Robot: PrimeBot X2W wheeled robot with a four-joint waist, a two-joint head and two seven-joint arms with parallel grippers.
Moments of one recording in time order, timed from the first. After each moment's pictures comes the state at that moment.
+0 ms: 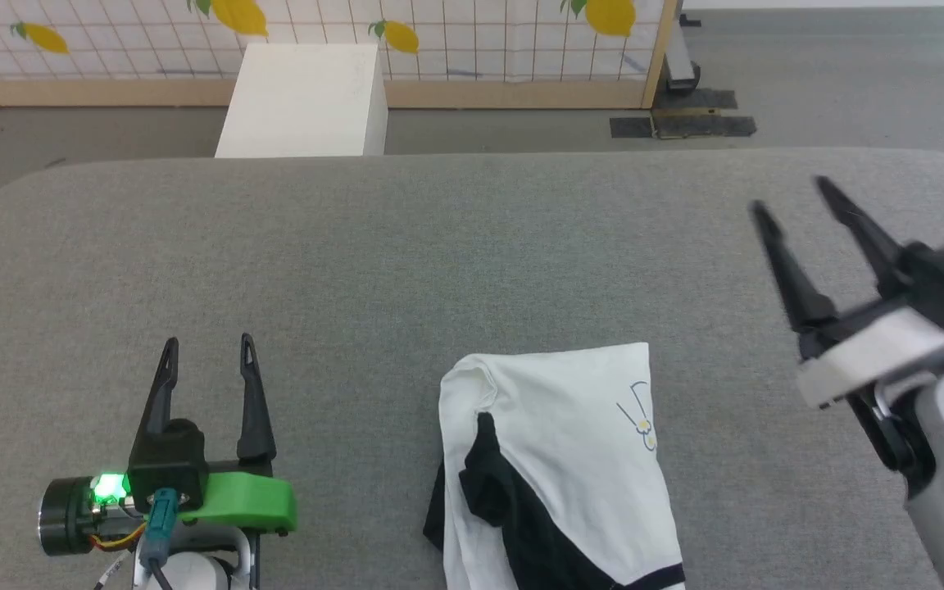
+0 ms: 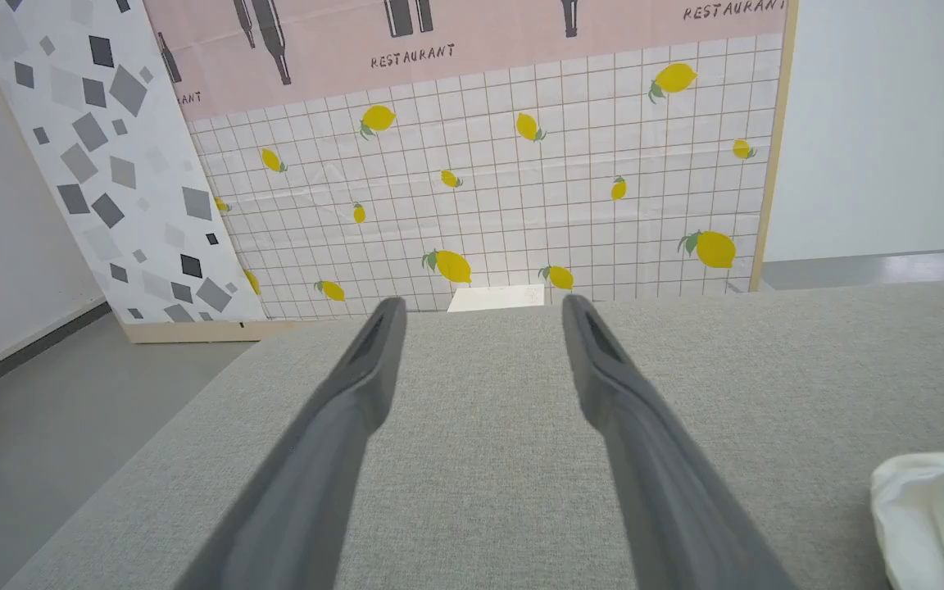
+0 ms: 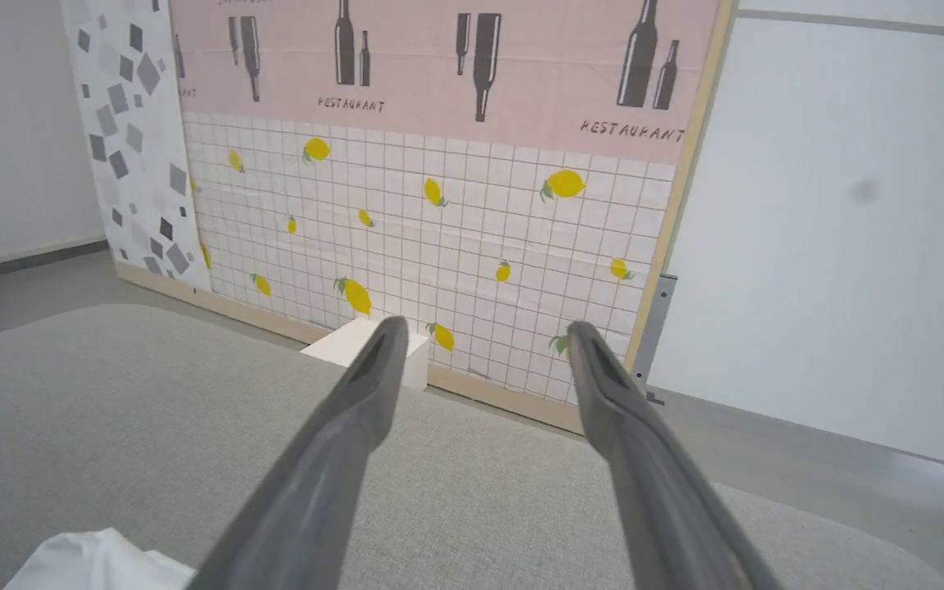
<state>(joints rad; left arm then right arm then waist) -0.04 0.13 -0.05 0.04 -0.02 0.16 -0.26 -0.43 -0.42 0.31 0.26 0.40 0.13 -0.22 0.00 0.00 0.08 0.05</state>
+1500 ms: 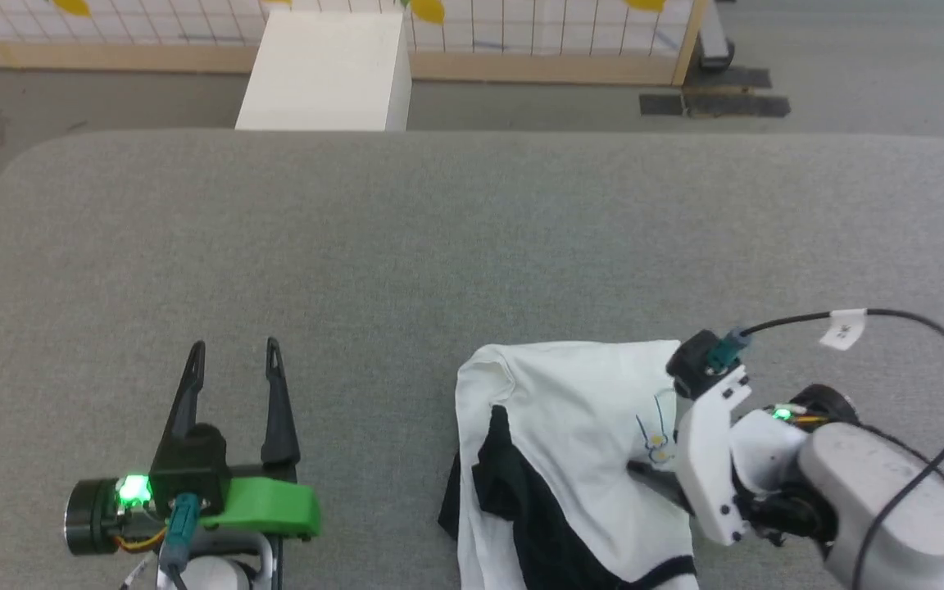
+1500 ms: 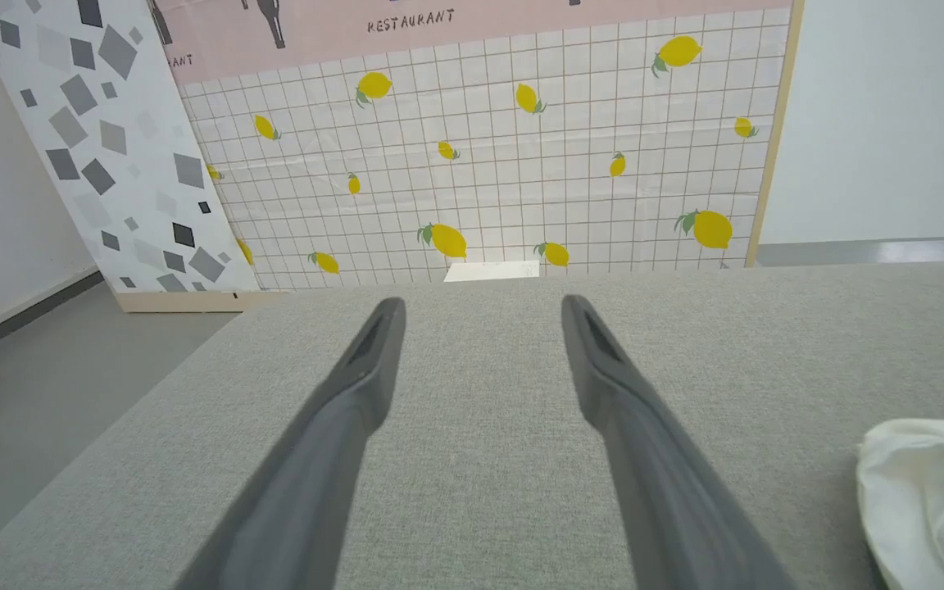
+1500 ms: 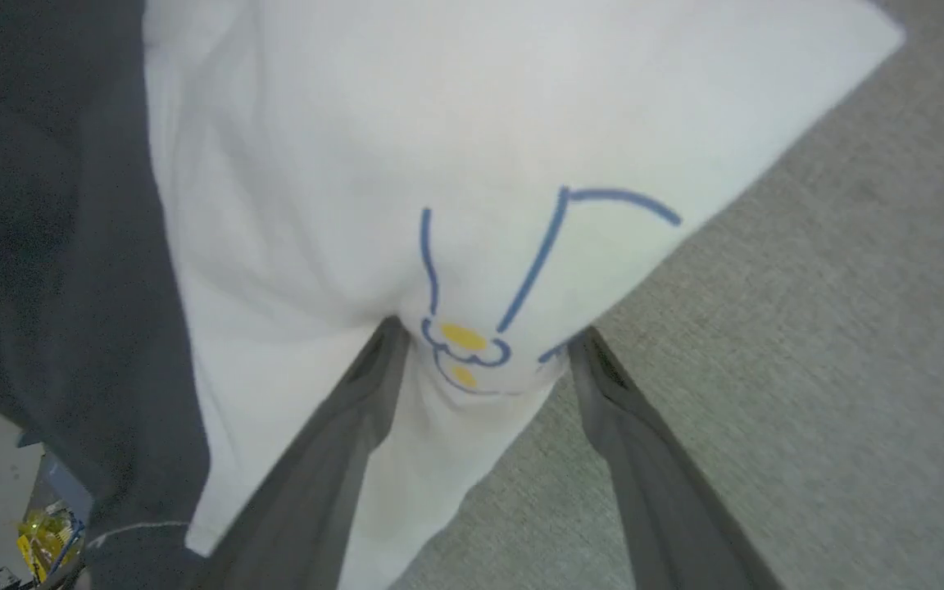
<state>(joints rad) -0.02 0.10 -0.08 0.02 -0.02 0.15 -0.26 -0.50 -0.46 0.76 0.34 0.74 0.13 0.64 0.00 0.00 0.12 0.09</state>
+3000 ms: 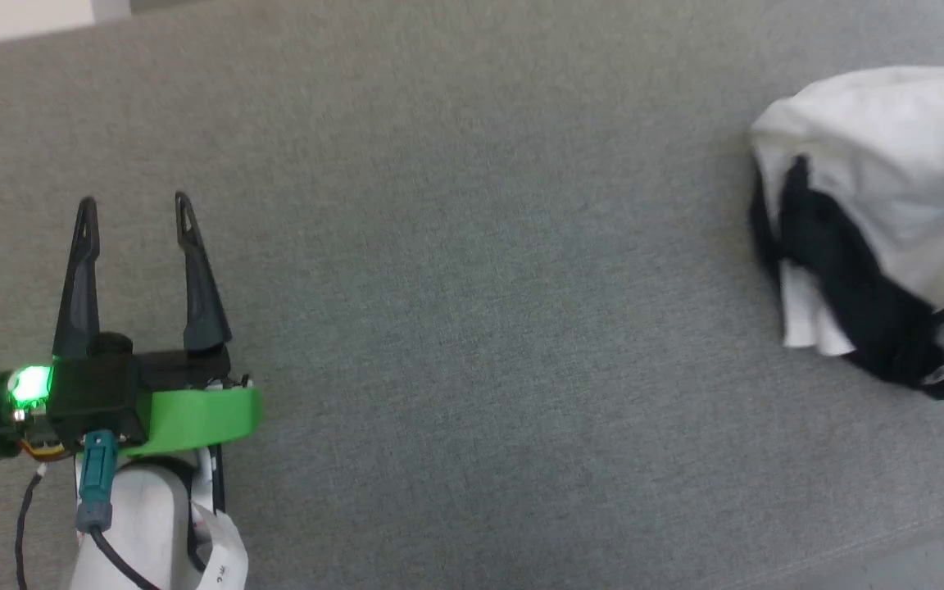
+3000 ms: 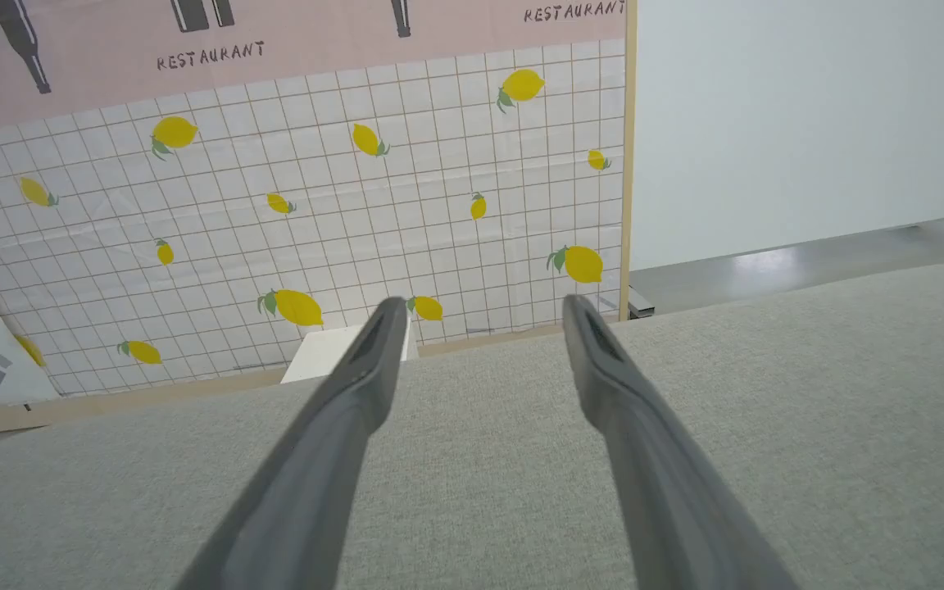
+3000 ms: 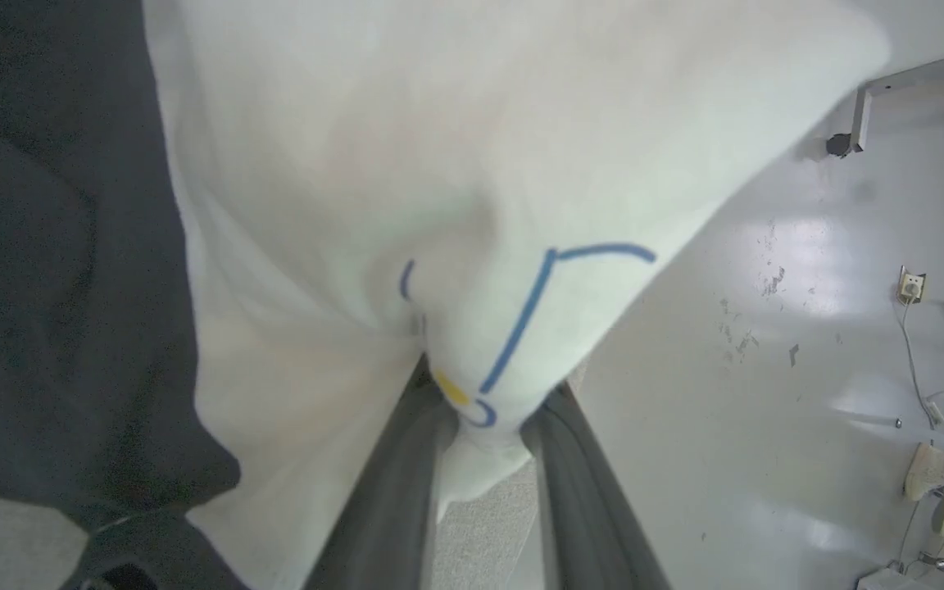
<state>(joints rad) -0.18 0.16 -0.02 -0.16 0.02 0.18 -0.26 -0.91 -0.94 0.88 0.43 0.61 0.13 0.38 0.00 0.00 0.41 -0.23</state>
